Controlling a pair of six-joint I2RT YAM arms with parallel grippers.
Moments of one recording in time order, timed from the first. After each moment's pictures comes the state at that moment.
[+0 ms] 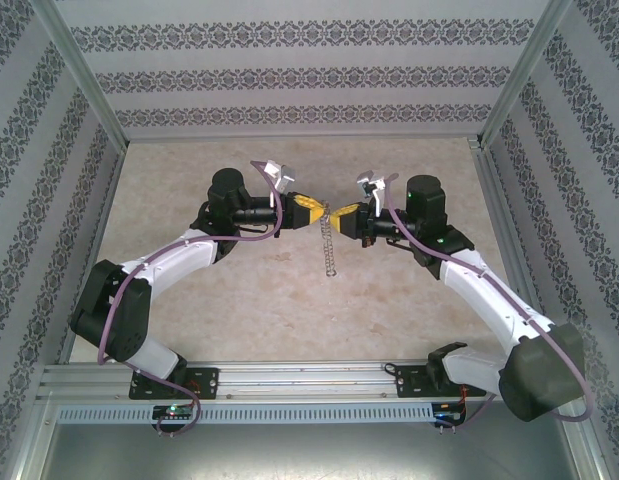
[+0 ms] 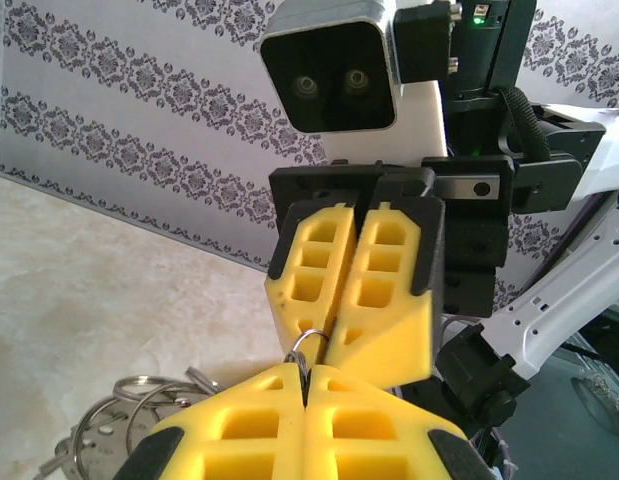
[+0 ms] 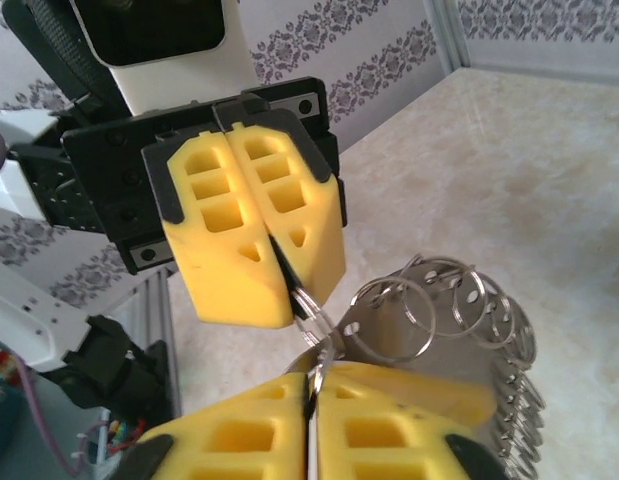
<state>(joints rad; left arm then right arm) -0.45 1.54 0.97 0.57 1.04 -0.35 0.35 1.18 0.87 -0.01 -0.91 0.24</state>
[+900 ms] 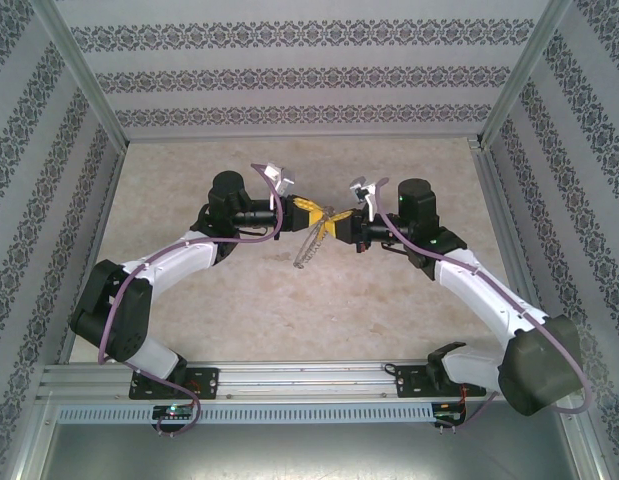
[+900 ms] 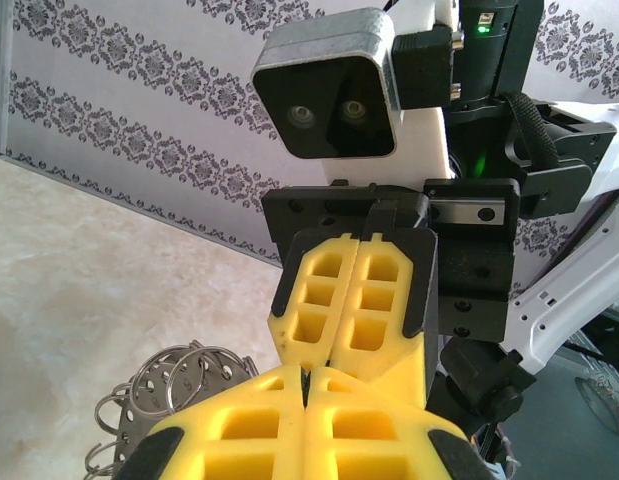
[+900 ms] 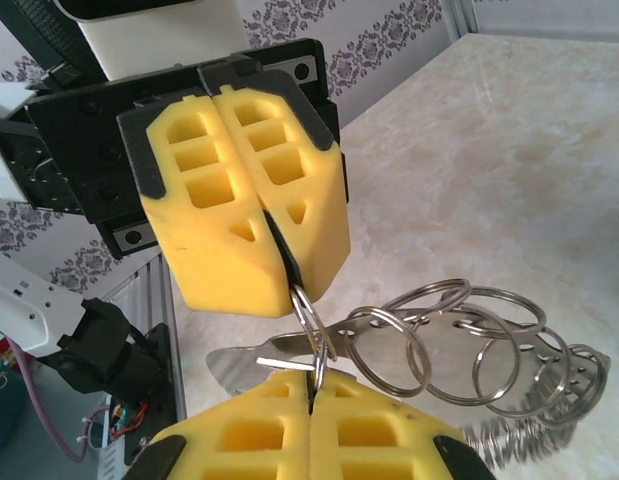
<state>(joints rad) -0.45 1.54 0.95 0.57 1.02 -0.35 0.38 1.22 0.85 -0.02 -0.90 0.23</state>
